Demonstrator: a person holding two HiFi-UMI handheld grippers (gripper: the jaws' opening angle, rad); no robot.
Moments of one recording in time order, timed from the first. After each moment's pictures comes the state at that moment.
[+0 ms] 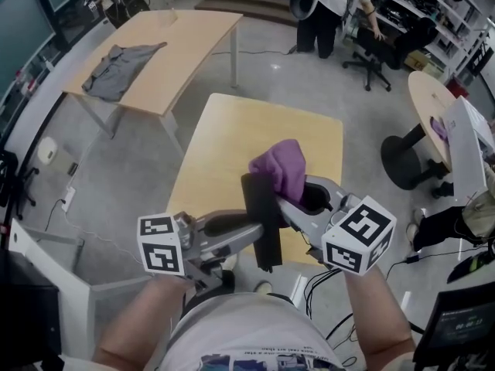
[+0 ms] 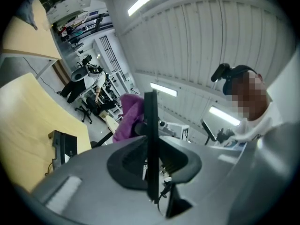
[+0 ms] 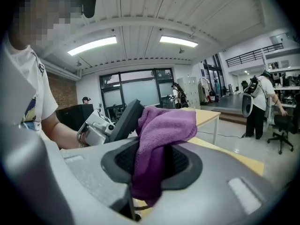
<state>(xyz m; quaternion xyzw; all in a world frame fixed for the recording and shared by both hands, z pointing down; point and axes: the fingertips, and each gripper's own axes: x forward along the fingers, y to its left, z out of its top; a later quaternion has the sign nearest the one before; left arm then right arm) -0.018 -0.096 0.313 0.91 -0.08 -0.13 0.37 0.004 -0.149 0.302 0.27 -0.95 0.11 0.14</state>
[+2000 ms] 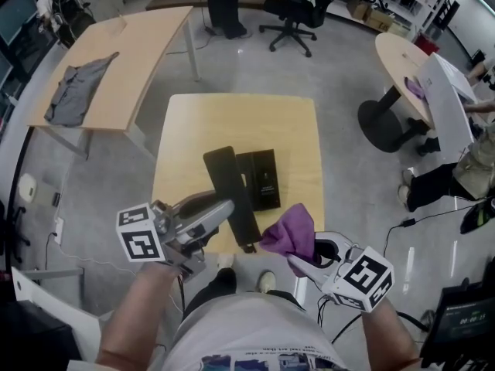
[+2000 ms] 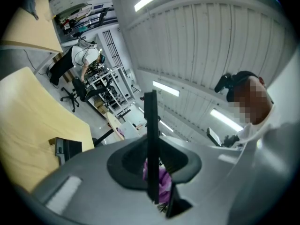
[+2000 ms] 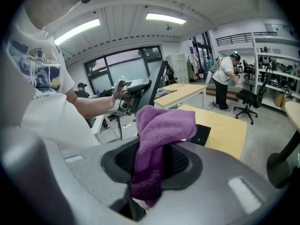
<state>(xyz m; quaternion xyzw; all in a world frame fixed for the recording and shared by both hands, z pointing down) -0.023 -0.157 0.334 0.91 -0.06 -0.12 0.40 0.071 -0.049 0.392 0.30 -0.90 0.19 0.25</state>
